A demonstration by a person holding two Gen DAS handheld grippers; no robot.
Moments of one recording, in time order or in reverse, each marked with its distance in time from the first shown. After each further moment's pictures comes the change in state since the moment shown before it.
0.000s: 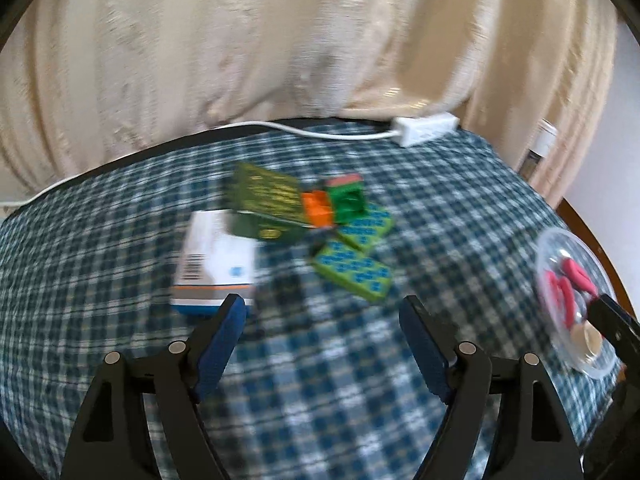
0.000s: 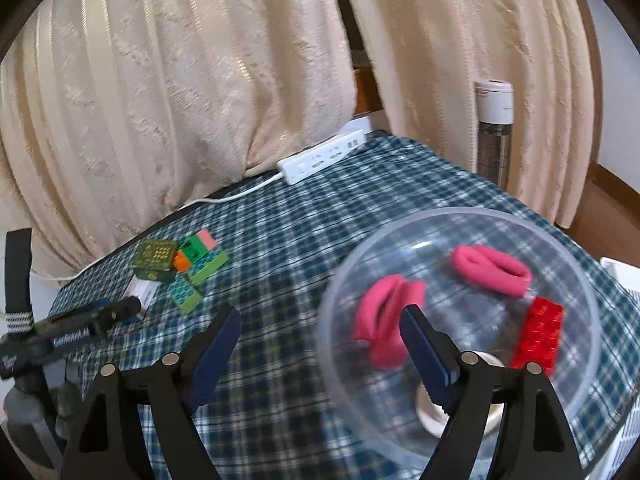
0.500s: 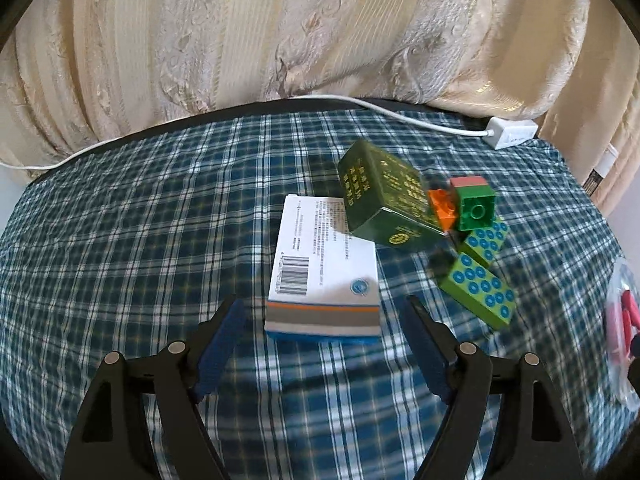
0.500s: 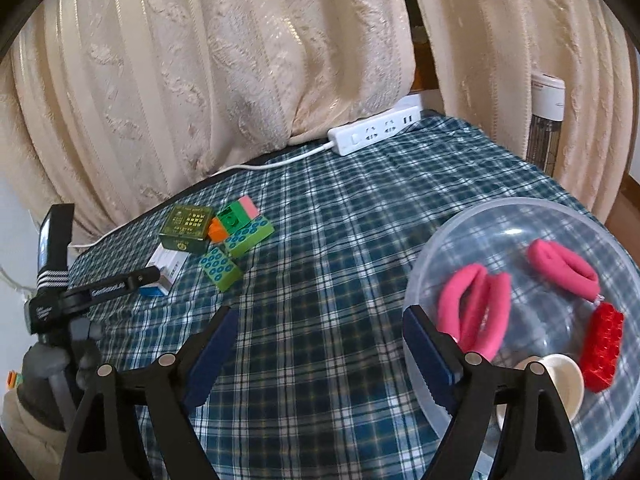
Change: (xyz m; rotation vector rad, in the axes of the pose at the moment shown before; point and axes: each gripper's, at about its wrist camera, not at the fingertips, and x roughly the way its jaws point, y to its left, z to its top) left arm 0.046 0.067 0.009 -0.093 0.066 0.125; right arm 0.032 0.034 -0.004 -0.061 0.090 0.086
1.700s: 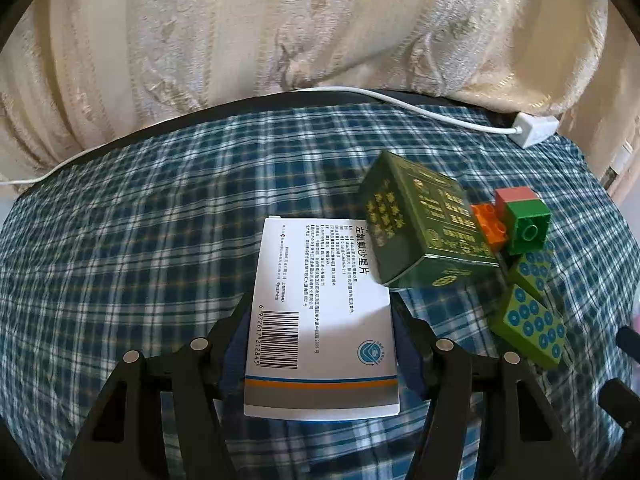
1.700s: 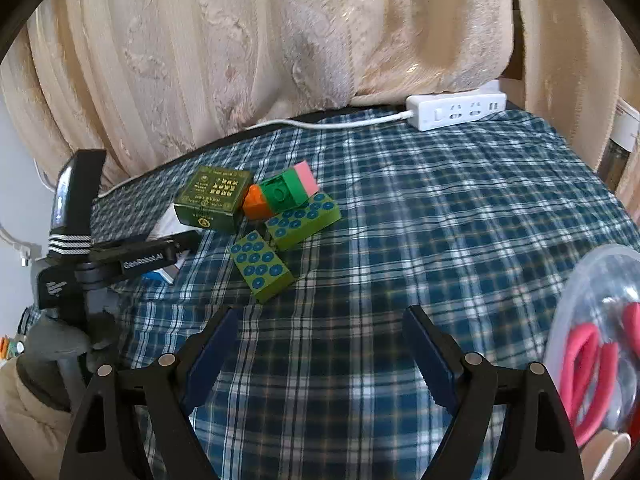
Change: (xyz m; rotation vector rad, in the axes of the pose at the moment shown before) left arm 0.043 0.015 0.021 0.020 0.012 0.017; right arm 0.081 0.058 0.023 -0.149 0.146 0.063
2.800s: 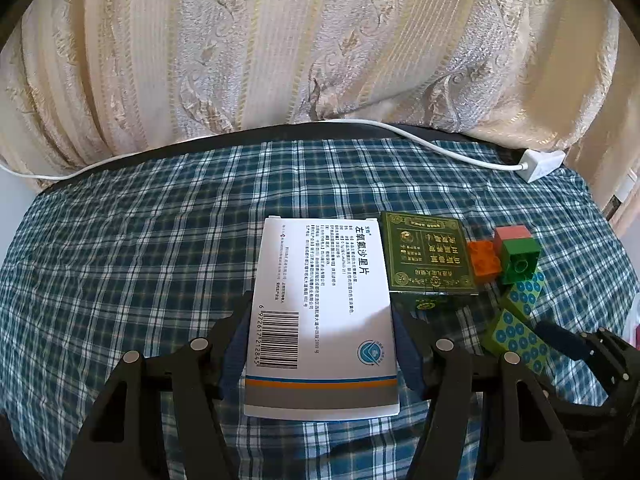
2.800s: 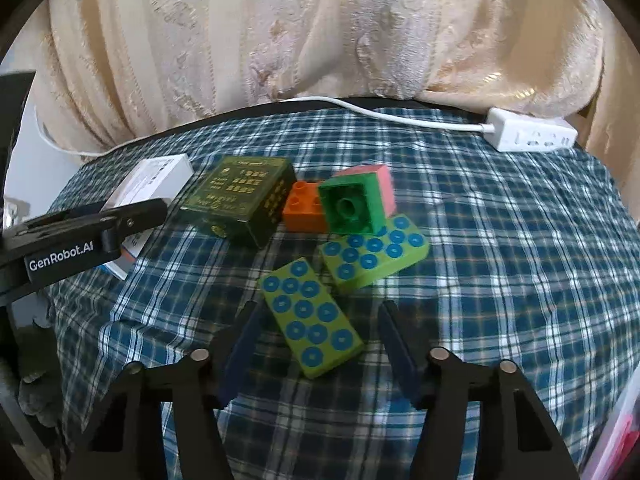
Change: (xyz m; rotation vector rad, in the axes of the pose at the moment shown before) left arm -0.033 0.008 0.007 -0.054 -0.059 0.037; right arm 0.062 0.051 0.028 -0.181 0.052 -0.009
